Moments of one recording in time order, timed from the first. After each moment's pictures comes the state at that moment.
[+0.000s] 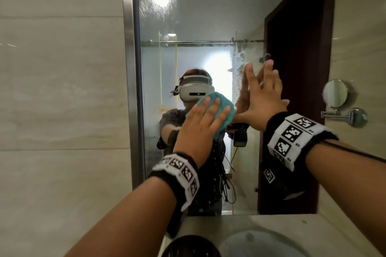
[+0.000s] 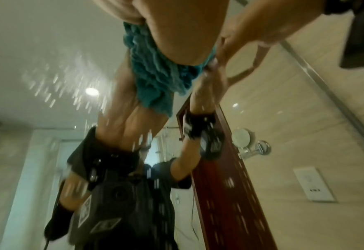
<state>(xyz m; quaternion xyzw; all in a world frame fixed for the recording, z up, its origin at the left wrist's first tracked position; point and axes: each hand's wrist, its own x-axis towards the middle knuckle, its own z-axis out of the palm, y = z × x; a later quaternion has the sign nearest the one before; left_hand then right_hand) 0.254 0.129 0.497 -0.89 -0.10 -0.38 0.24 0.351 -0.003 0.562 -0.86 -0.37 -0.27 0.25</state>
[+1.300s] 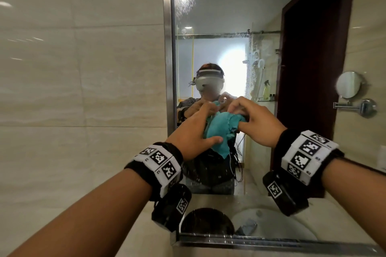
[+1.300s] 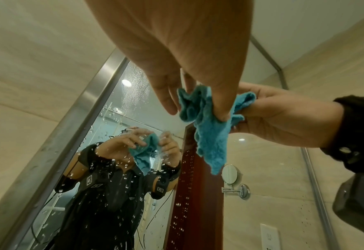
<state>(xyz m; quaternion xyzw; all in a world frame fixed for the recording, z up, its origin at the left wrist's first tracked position) 0.116 0.101 0.494 -0.92 -0.01 -0.36 -0.16 0.269 -0.028 0.510 -0.67 -0.59 -0.11 0.43</state>
